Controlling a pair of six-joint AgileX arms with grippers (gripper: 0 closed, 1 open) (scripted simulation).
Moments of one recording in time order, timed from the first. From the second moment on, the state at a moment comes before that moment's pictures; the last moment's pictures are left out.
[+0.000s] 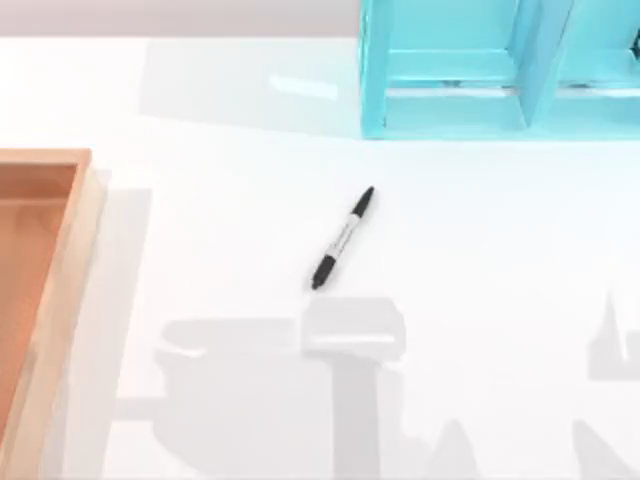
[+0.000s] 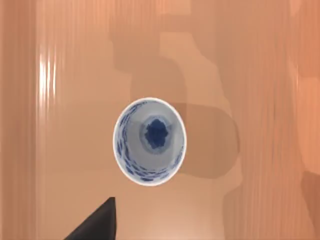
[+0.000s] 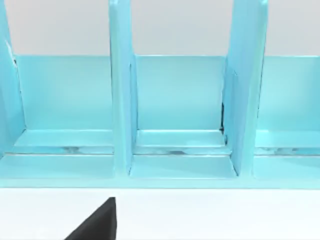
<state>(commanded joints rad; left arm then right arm) 0.16 1.37 1.13 -0.97 0.00 0.18 0.00 0.00 0.00 0.00 0.00 0.00</state>
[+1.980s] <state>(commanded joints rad) 0.23 1.87 1.20 -0.91 0.00 0.25 0.00 0.00 0.00 0.00 0.00 0.00</state>
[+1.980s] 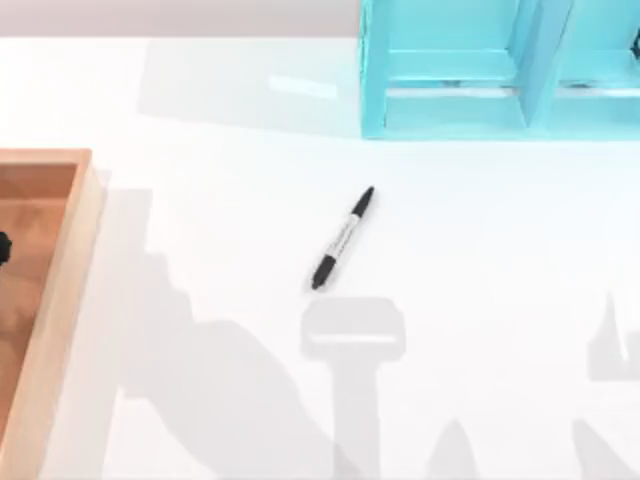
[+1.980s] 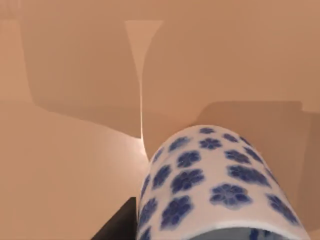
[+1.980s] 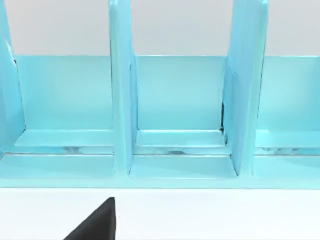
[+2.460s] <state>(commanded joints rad) 0.23 1.87 1.20 -0.91 0.00 0.25 0.00 0.00 0.00 0.00 0.00 0.00</state>
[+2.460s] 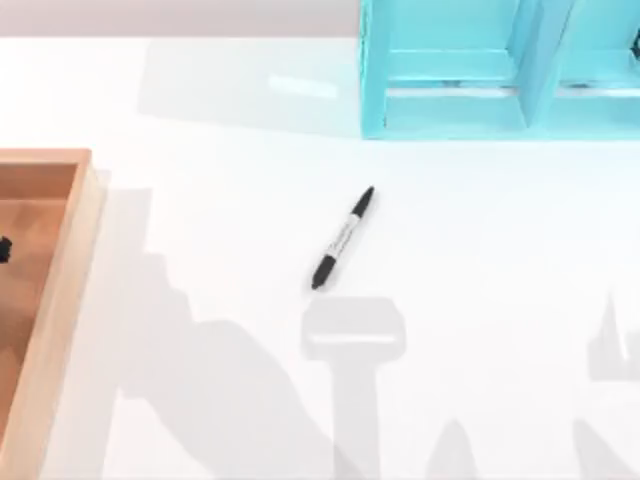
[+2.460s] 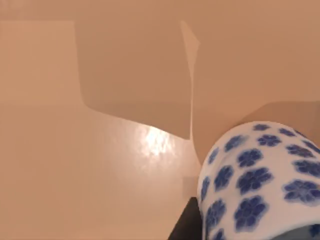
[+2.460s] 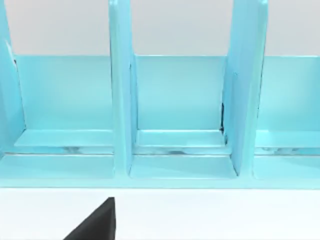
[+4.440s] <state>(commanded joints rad) -0.23 1.78 1.69 -1.49 0.00 -0.22 0.00 0.00 0.00 0.00 0.00 0.00</state>
